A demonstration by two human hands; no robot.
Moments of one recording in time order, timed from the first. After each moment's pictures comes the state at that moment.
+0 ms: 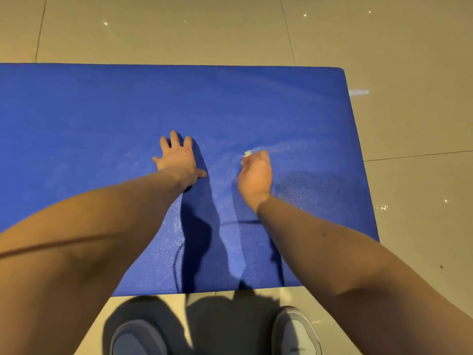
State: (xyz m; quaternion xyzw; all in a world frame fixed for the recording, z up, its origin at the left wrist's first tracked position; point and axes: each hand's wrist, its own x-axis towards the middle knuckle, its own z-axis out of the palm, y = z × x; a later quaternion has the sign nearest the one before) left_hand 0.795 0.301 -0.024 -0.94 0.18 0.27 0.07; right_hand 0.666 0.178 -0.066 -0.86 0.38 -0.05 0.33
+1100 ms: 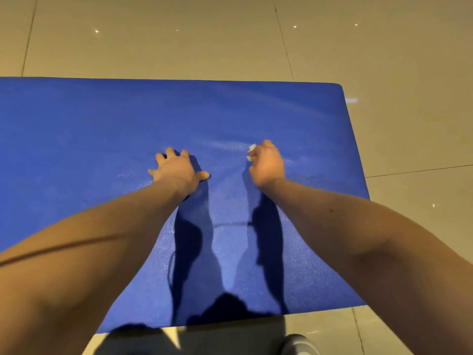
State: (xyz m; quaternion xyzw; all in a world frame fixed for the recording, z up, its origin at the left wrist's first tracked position) left_hand 0.824 0.290 -0.026 -0.94 0.16 0.30 0.01; right_hand 0.711 0.099 -0.059 -0.90 0.33 0.00 0.29
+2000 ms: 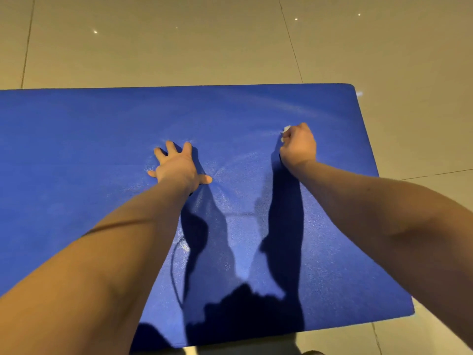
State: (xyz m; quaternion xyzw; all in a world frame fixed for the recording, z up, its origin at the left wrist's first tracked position) left_hand 0.867 0.279 -0.038 -0.94 0.15 0.30 0.03; right_hand 0.745 0.026 -0.062 -0.87 0.44 -0.01 0.24
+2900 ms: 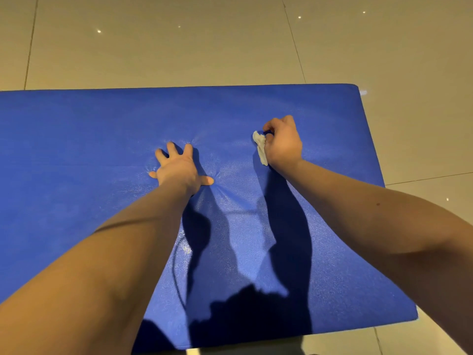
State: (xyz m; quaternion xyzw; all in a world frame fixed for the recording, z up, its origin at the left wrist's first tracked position) left_hand 0.867 0.279 -0.041 -0.94 0.16 0.29 0.04; right_hand 0.766 0.064 -0.047 -0.87 0.36 -0.07 0.34
